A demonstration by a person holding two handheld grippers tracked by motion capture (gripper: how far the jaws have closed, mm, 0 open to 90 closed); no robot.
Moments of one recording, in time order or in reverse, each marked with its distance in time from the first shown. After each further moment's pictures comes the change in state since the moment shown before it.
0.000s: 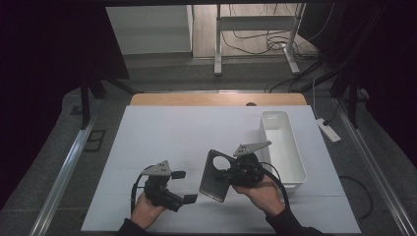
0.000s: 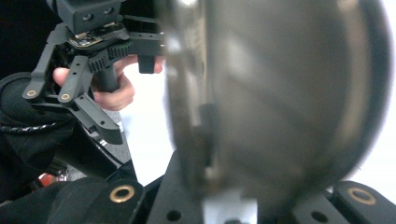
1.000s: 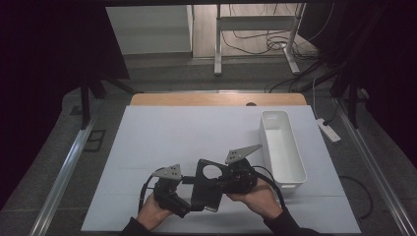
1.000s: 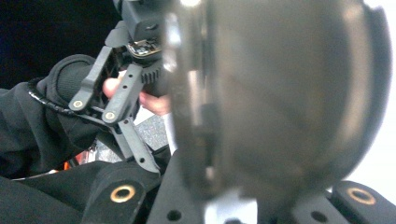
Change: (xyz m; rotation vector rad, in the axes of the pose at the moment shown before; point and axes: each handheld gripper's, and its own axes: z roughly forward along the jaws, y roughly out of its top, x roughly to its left) left arm -0.010 0.007 0.020 0.051 -0.122 0.024; right arm 0.021 0.004 0.010 0.041 0.144 -0.072
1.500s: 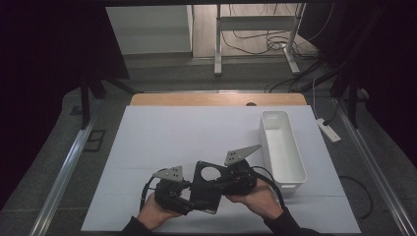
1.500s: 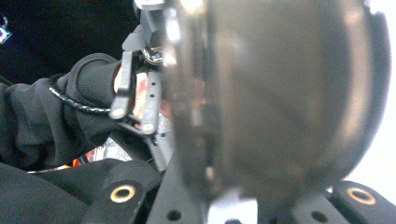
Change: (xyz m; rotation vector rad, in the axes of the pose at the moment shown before) left arm -0.004 0.001 0.000 0.005 -0.076 0.033; right arm 0.006 0.002 -0.001 -0.005 0.049 -0.030
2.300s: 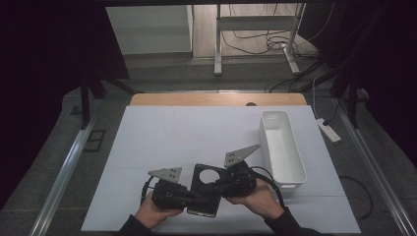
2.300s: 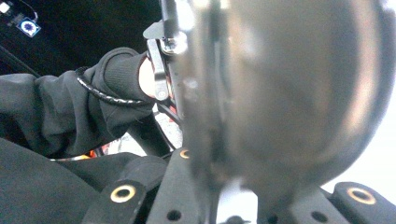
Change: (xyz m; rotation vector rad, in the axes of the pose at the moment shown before) left arm 0.002 0.000 -0.004 -0.009 -0.178 0.051; right arm 0.002 0.001 0.001 0.004 0.080 -0.030
